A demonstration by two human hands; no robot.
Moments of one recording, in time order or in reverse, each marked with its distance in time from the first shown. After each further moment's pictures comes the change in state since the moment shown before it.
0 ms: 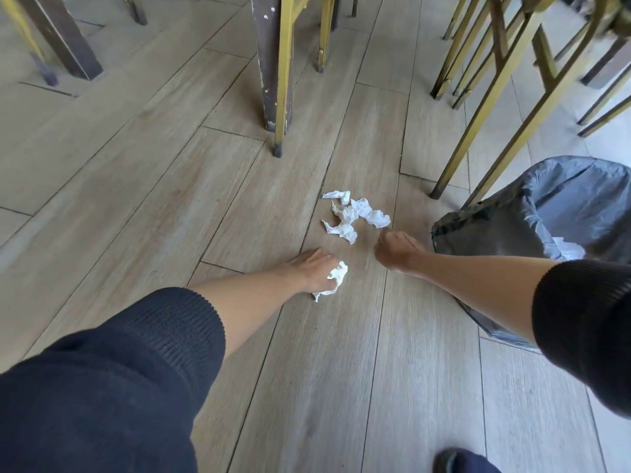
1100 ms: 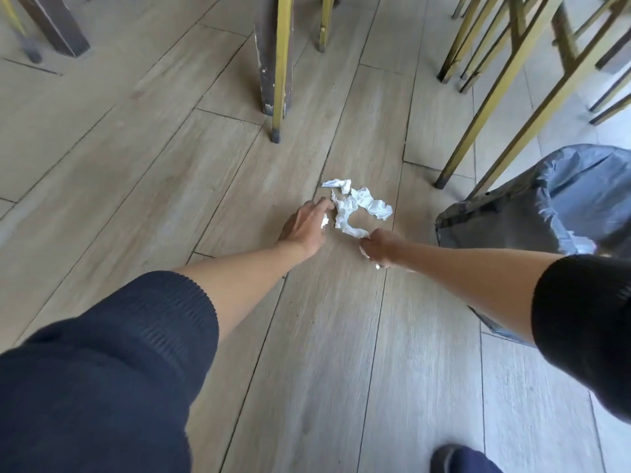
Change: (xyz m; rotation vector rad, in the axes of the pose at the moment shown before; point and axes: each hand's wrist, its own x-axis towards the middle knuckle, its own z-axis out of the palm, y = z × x) left_hand 0.039 -0.025 -0.008 -0.352 0.434 -0.245; right_hand 0.017 -0.013 0.022 0.369 -0.215 0.183
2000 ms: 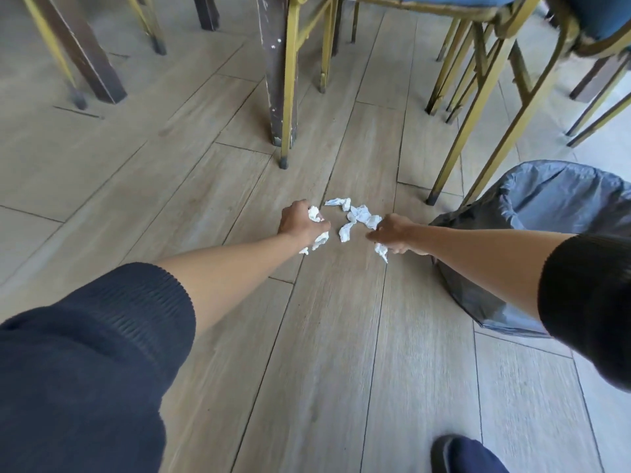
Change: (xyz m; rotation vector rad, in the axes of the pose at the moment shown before) left_hand -0.032 0.034 -0.069 -0.301 0.116 -0.285; right_hand -0.058 -0.025 -0.064 -0.071 0.010 -0.082
